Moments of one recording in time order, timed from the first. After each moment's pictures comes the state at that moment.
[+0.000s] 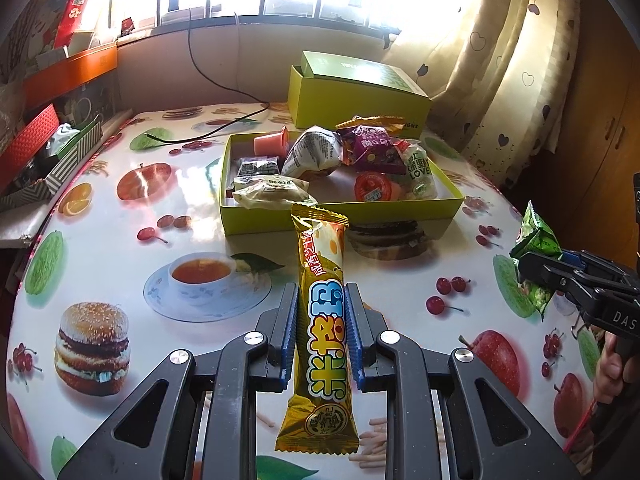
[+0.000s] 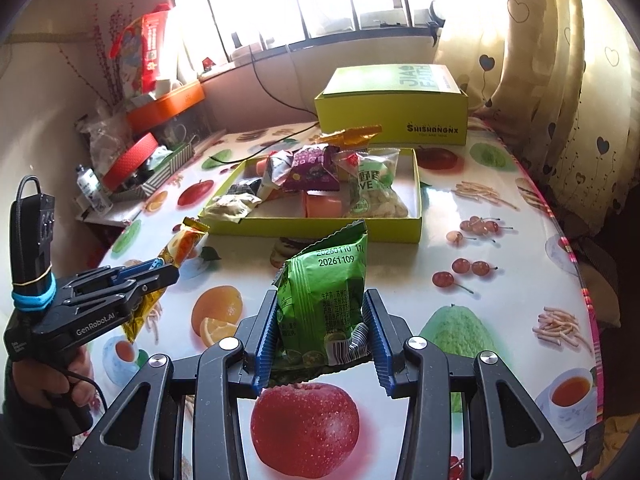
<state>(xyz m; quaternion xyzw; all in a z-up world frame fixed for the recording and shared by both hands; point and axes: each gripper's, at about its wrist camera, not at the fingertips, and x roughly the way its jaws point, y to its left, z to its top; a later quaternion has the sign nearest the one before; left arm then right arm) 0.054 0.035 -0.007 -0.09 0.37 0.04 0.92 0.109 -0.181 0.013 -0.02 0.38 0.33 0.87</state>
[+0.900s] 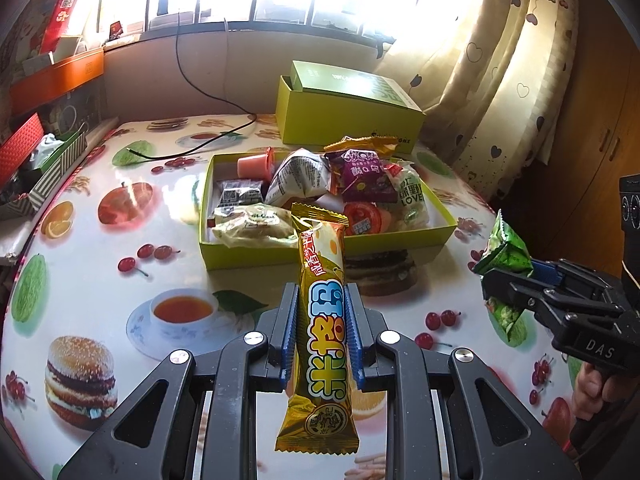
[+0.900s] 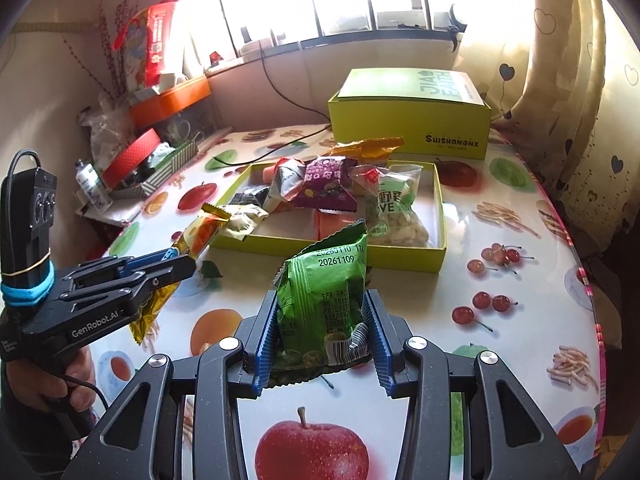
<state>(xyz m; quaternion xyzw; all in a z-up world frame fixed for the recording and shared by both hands) 0.080 0.037 0.004 -0.10 0.36 0.02 0.93 0.134 -0.150 0.016 -0.04 0.37 0.34 0.86</state>
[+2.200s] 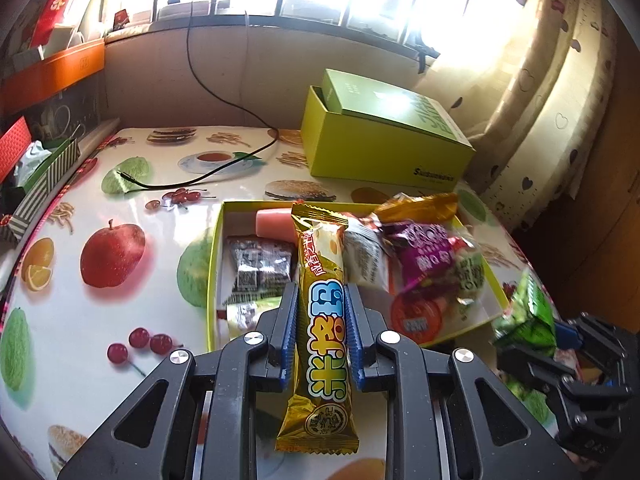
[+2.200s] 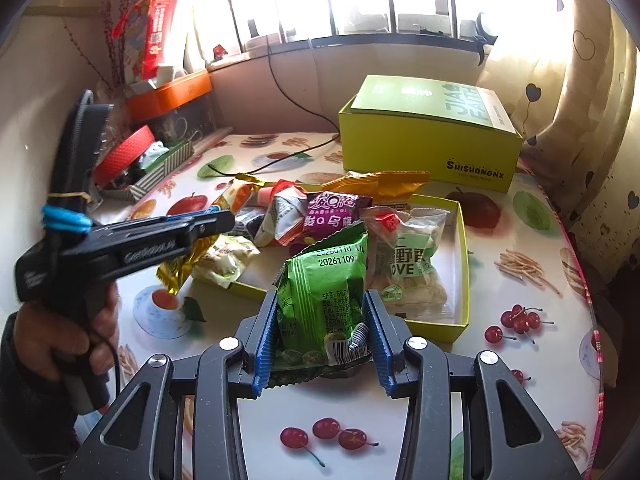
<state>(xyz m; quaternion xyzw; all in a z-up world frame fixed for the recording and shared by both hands) 0.175 0.088 0.004 -0.13 0.36 0.05 0.92 0.185 -0.107 0.018 -0.07 0.36 0.35 0.86</state>
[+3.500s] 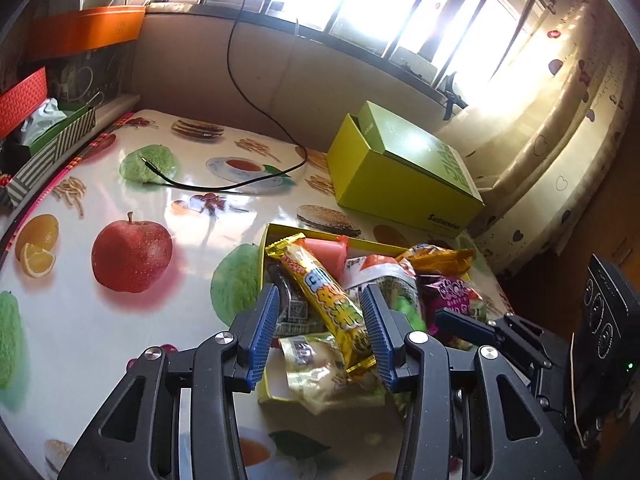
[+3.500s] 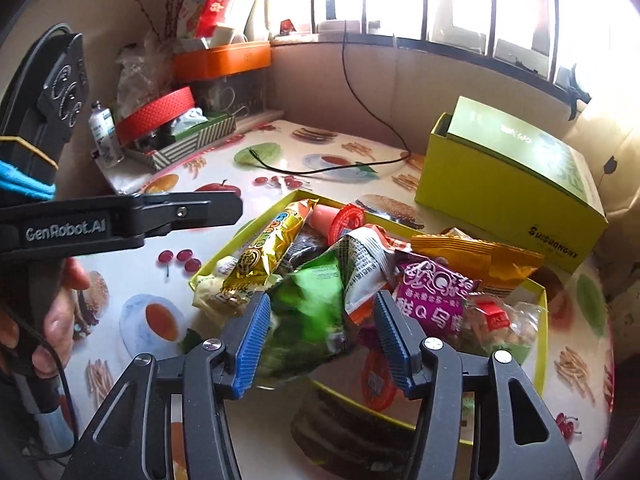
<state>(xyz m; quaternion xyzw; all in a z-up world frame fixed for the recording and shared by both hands) 0.162 0.143 0.011 -0.22 0.32 0.04 0.92 0.209 -0.019 0.001 -0.16 0.32 0.42 0.83</state>
